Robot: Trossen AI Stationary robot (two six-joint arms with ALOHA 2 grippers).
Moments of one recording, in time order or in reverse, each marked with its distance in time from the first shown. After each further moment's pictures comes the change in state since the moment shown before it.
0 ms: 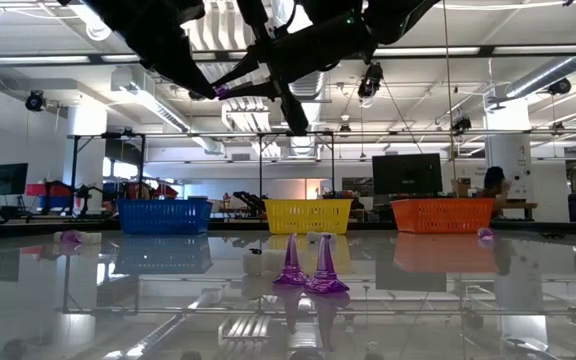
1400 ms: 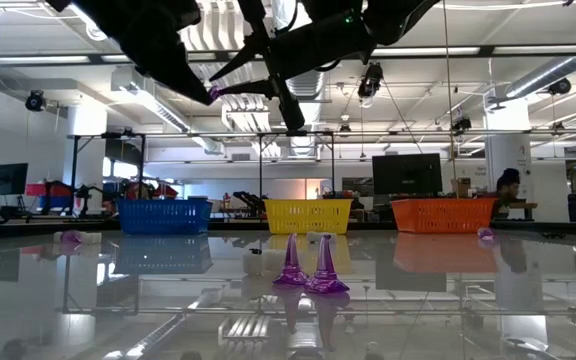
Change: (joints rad) left arm 0.000 -0.013 -0.045 0.019 0.000 -0.019; right arm 0.000 -0.004 -0.001 0.046 0.001 0.125
